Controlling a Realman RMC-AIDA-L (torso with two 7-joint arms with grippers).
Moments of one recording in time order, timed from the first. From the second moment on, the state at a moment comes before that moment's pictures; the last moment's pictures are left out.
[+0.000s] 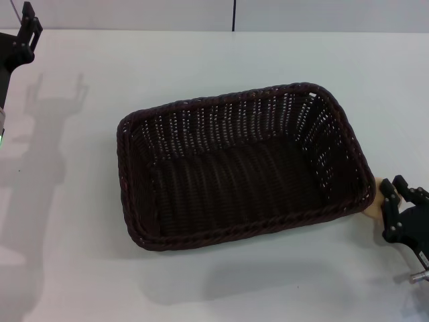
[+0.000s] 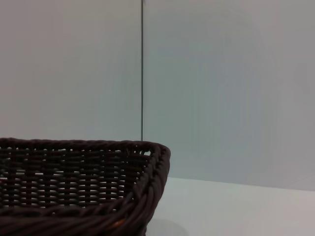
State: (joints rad) left arm -0.29 -2.07 -1.26 -0.60 2.51 0.96 0.14; right arm 0.22 2.09 -0.30 0.28 -1.43 -1.41 -0.02
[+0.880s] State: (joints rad) left arm -0.29 -2.06 -1.25 -0.60 2.51 0.96 0.14; right arm 0.15 2.09 -0.26 0.33 -1.43 -1.75 -0.17
